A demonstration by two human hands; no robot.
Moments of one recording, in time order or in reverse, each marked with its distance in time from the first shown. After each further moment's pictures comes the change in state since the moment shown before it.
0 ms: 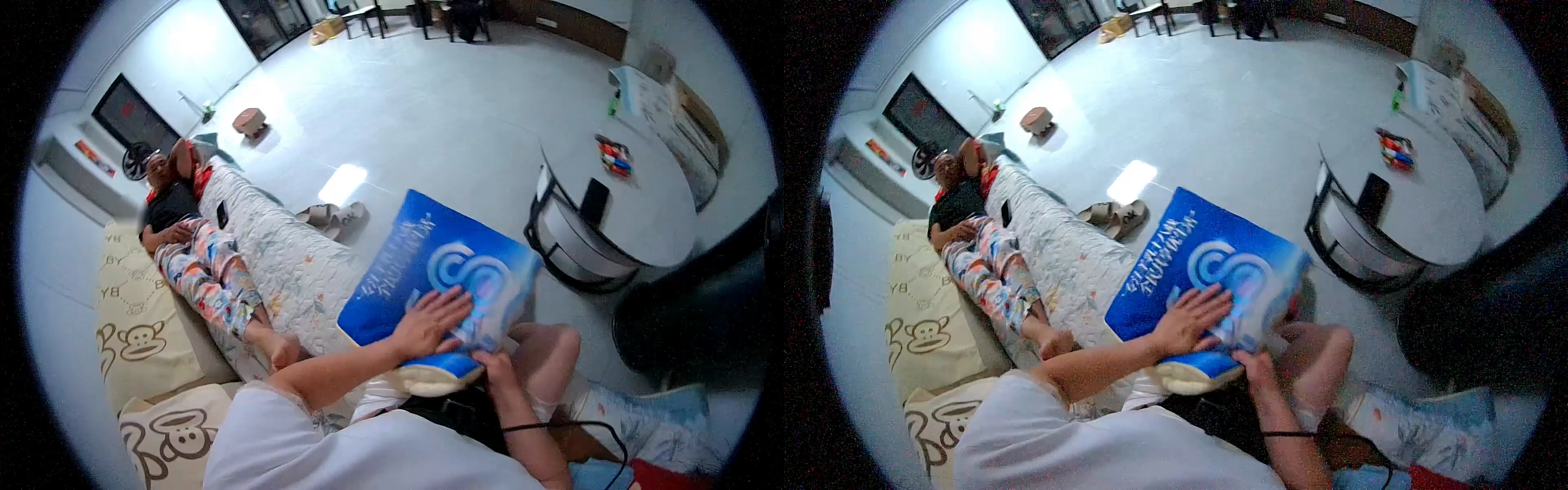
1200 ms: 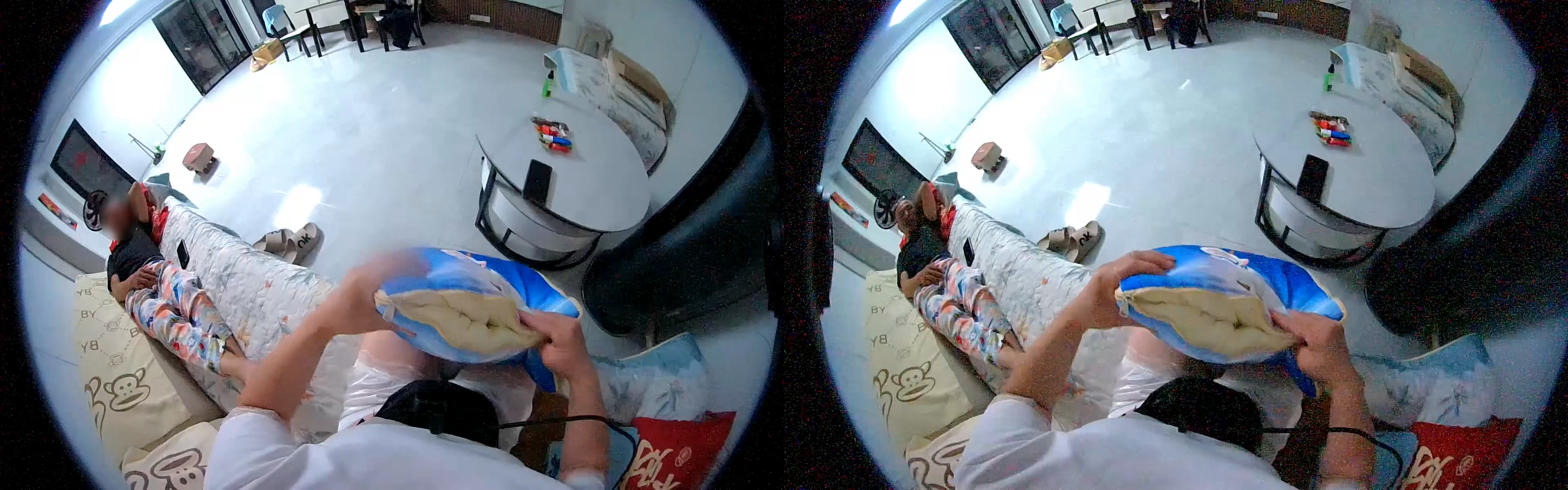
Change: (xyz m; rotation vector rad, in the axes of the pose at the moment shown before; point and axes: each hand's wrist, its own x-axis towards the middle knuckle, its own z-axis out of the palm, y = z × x) left_hand 0.050 0.017 -0.134 -0.593 0.122 0.193; right_hand -0.122 -0.171 -0.061 -1.191 0.058 -1.066
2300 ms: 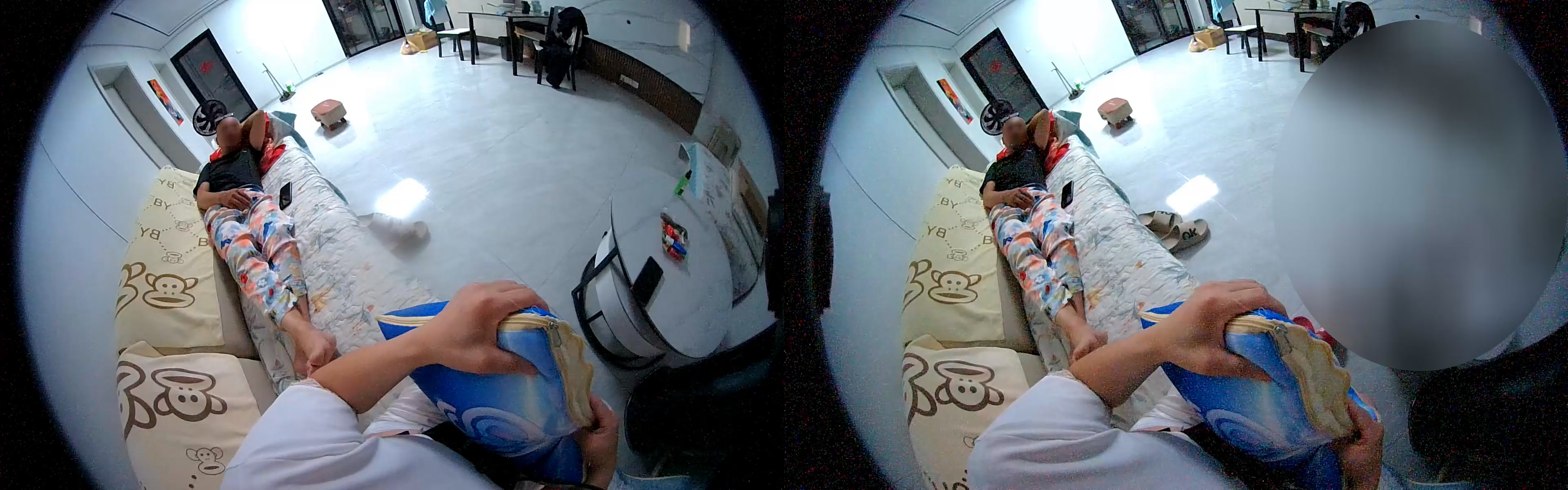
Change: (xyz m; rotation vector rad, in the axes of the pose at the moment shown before) left_hand 0.000 0.052 -0.043 0.036 0.260 -0.056; right_hand 0.028 -0.031 0.030 0.497 -0.188 0.409
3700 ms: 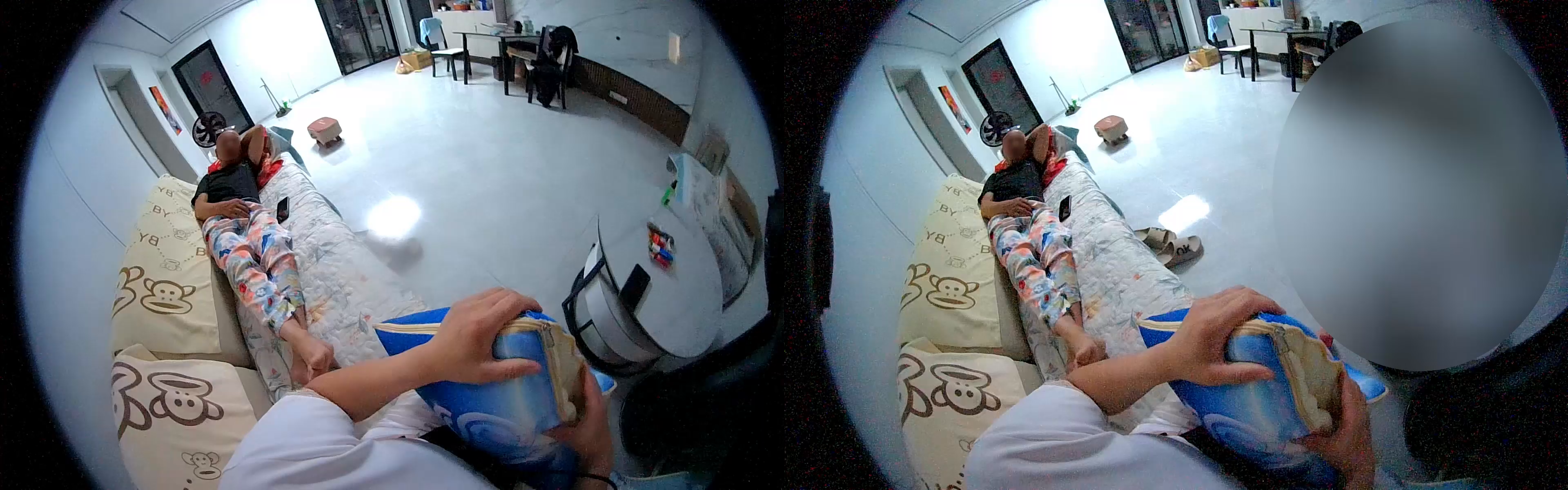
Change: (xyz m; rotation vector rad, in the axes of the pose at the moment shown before) left_hand -0.014 0.012 0.019 0.158 0.193 0.113; right_hand 0.009 -0.020 0.003 -0.223 -0.114 -0.203
